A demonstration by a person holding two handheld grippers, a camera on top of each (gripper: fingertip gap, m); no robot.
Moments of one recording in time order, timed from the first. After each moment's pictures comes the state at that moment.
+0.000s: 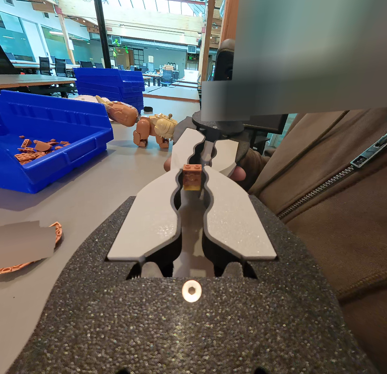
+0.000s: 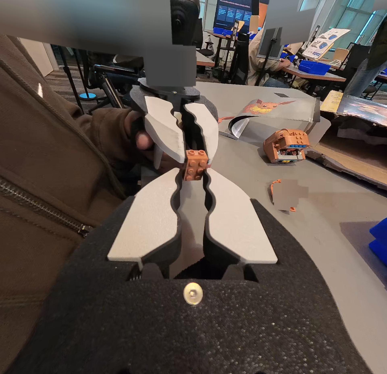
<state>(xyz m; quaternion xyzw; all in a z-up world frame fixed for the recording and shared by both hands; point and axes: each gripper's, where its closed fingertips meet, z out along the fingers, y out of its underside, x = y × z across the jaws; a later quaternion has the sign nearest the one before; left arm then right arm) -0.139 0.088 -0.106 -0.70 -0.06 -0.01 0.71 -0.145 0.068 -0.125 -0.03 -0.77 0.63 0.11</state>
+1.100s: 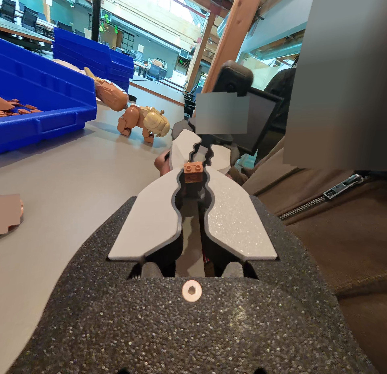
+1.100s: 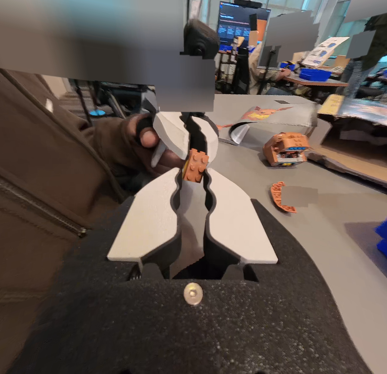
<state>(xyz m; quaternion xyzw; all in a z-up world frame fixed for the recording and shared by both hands) -0.144 0.087 -0.105 -0.68 -0.14 -0.13 0.71 -0.146 0.072 -0.118 -0.04 -0.75 0.66 0.08</state>
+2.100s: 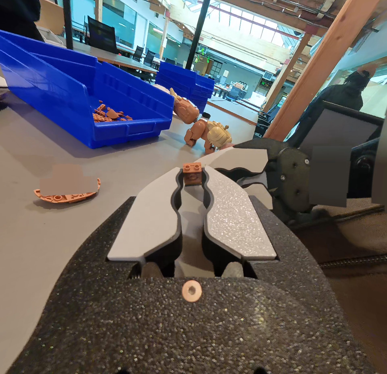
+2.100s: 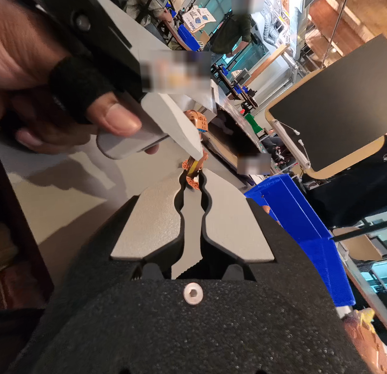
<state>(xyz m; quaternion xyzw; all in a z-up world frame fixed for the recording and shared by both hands) -0.180 0.080 -0.113 -0.66 -0.27 0.03 0.70 -0.188 0.075 -0.126 -0.04 -0.76 0.44 0.48</state>
